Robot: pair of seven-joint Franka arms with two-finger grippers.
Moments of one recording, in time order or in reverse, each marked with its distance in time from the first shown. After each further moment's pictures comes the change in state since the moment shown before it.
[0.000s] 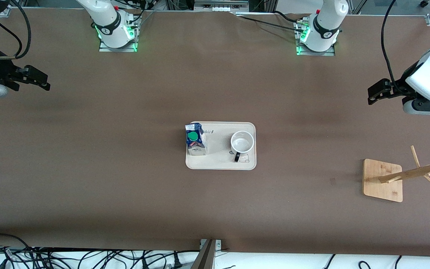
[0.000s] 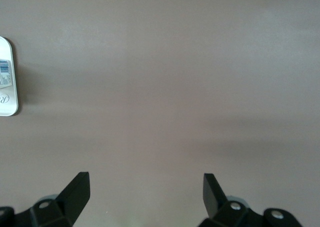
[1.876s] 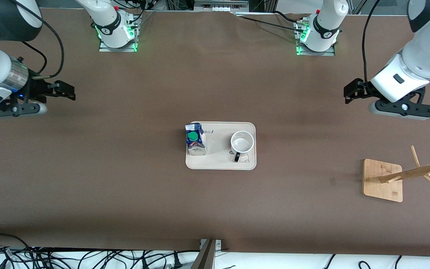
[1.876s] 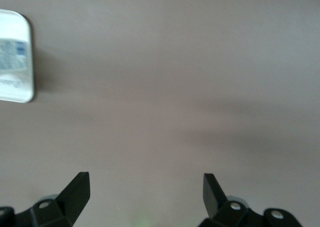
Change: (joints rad) left arm -0.044 0.026 -0.078 0.000 0.000 -0.001 -0.003; right arm 0.133 0.177 0.009 0.113 0.027 -0.016 0.043
